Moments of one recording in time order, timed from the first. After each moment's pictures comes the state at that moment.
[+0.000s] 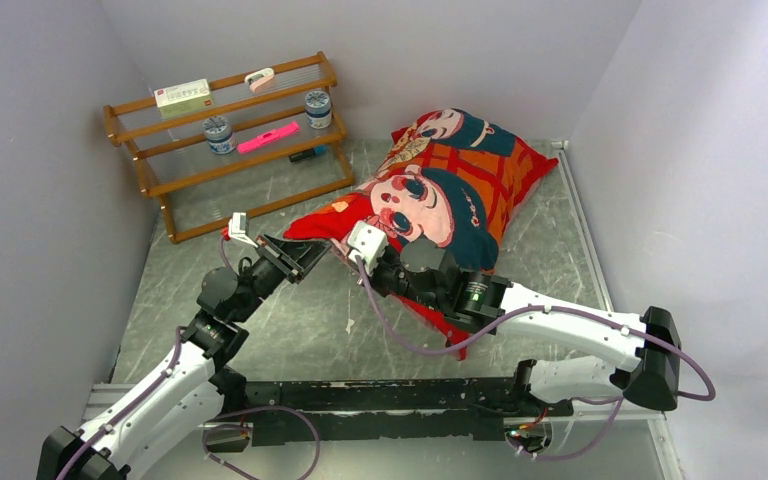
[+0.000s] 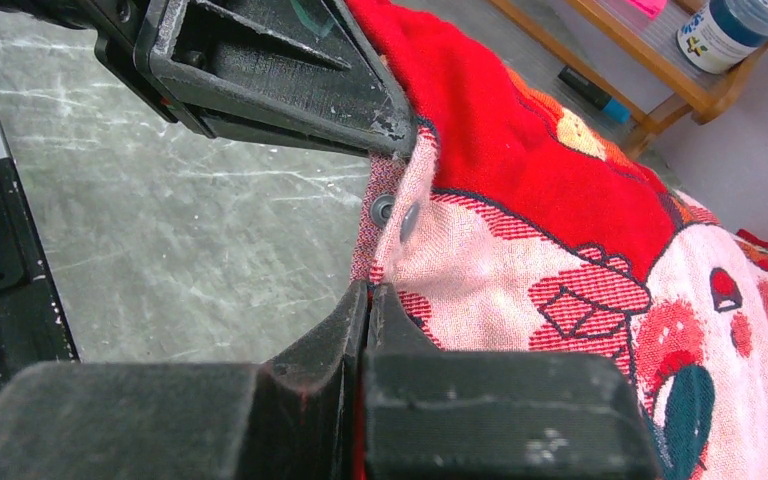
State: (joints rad) left arm -0.52 0.66 0.34 0.49 0.17 -1.30; right arm 1.16 1.19 0.99 -0.06 0.16 -0.22
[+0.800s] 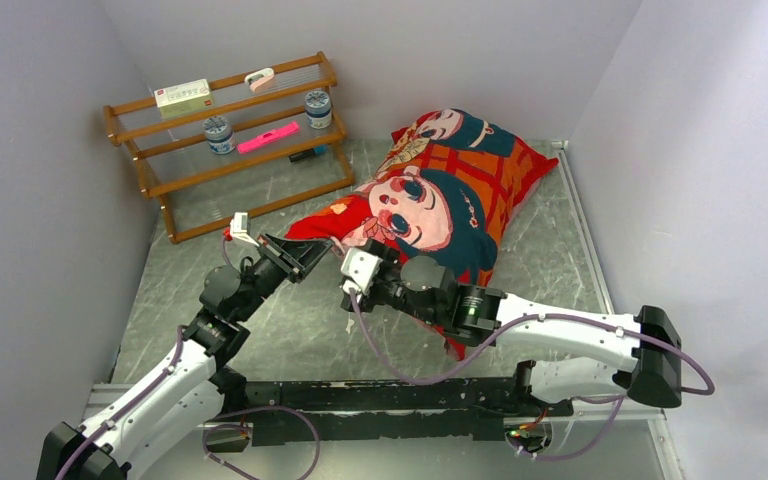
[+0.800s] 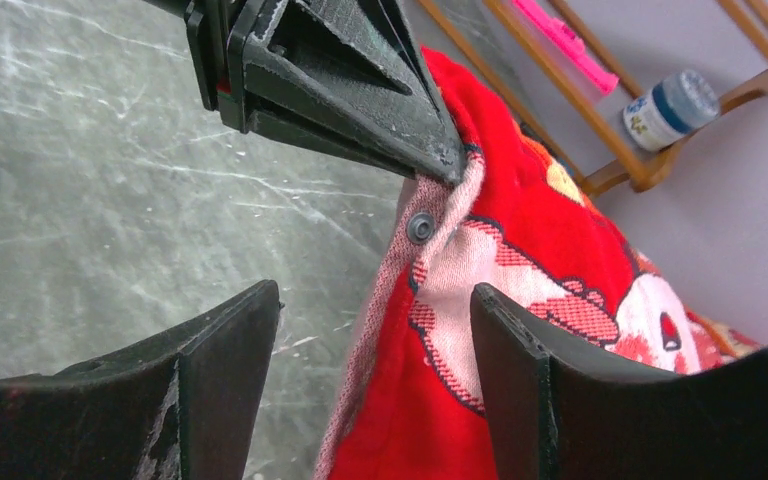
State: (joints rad) left arm -0.52 0.68 0.34 0.49 0.16 -1.33; right arm 1.21 1.18 0.91 0.08 0.21 -0.40
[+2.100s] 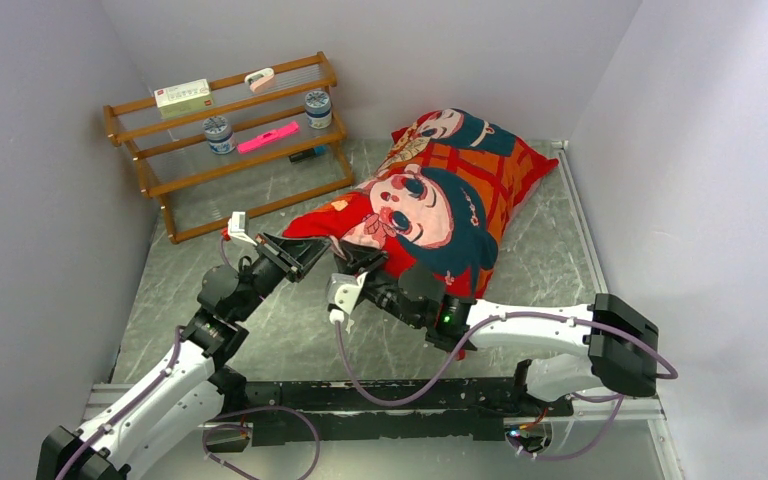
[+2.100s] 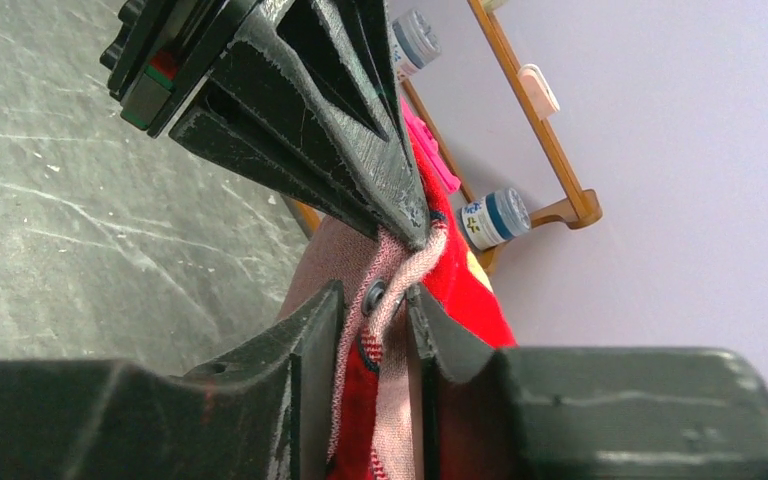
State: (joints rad) left arm -0.52 0.66 0.36 0.46 0.15 -1.35; right arm 1.20 1.33 0.75 0.62 0.22 -0.91
